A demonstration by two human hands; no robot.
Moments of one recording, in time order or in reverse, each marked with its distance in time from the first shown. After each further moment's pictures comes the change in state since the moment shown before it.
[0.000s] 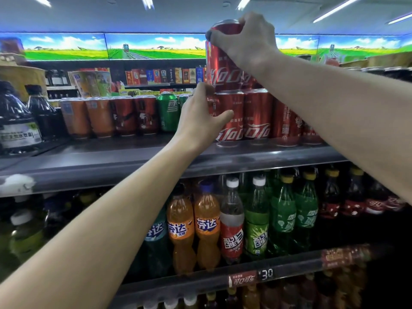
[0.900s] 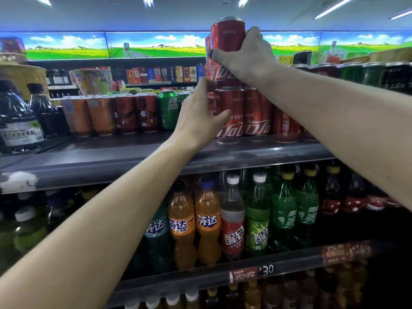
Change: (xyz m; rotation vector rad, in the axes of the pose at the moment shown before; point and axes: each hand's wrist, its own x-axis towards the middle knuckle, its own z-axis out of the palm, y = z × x) left_hand -0.003 0.001 -0.003 0.070 0.008 0.088; right_hand -0.005 0.025 0.007 -0.013 -0.052 -0.007
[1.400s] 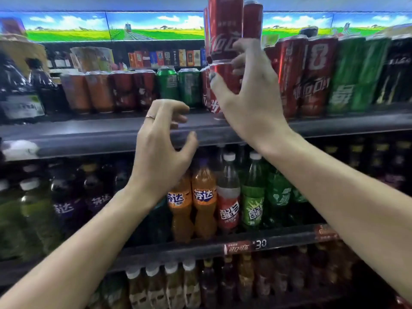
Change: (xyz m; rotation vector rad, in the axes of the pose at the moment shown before) left_hand -0.123 -0.013 -0.032 0.108 0.175 0.184; right_hand -0.146 0.018 0.004 0.132 0.141 -0.268
